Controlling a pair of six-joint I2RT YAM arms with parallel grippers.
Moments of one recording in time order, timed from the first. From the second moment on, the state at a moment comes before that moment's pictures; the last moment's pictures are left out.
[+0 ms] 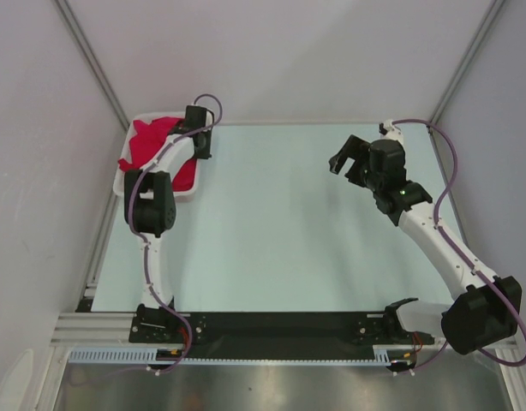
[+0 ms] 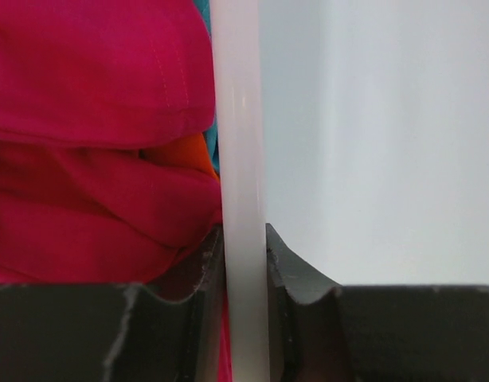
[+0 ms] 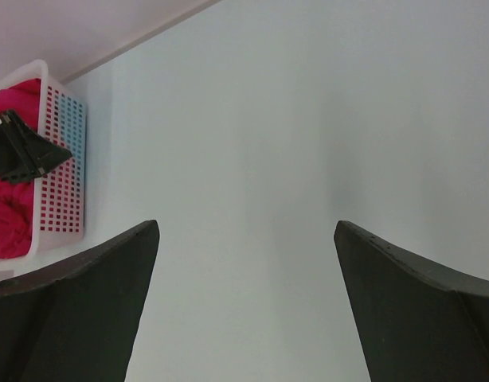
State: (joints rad) left arm -0.15 2.23 1.88 -0.54 -0.17 0.00; right arm 0.33 1.24 1.09 -0.28 0.13 0.62
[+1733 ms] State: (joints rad) left arm -0.01 1.16 1.21 -0.47 0.04 -0.24; right arm 0.33 0.96 0.83 -0.14 0.01 0.57
